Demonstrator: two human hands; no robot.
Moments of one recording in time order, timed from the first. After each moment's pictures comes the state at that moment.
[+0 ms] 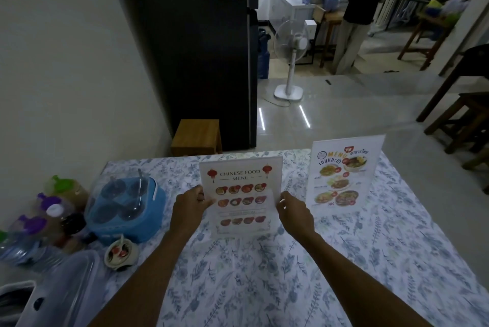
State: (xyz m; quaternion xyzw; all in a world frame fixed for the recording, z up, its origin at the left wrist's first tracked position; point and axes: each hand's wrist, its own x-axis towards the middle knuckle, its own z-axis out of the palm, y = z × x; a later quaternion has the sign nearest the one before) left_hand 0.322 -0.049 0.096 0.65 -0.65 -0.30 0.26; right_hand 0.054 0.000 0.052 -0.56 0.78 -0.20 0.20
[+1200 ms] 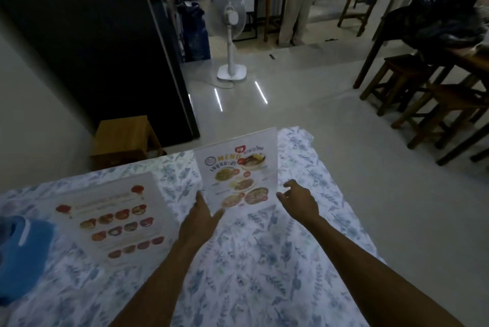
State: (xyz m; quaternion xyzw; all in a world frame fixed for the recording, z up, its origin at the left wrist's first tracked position) left_hand 0.037 -0.042 0.029 0.62 -0.69 -0.36 0.06; right_hand -0.230 0.029 0.038 -0.42 0.84 -0.20 0.28
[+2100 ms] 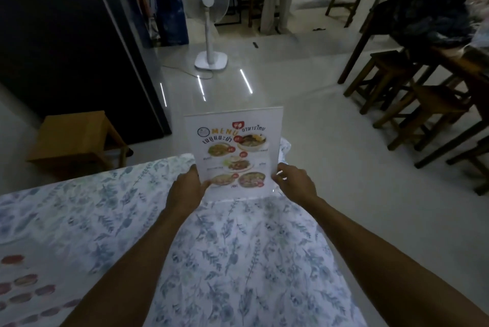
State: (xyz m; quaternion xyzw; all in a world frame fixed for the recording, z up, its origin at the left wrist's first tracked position) left_hand -0.118 -0.167 0.026 0.58 -0.74 -0.30 0.12; right_hand -0.388 -0.063 0.031 -0.49 0.82 -0.18 0.23
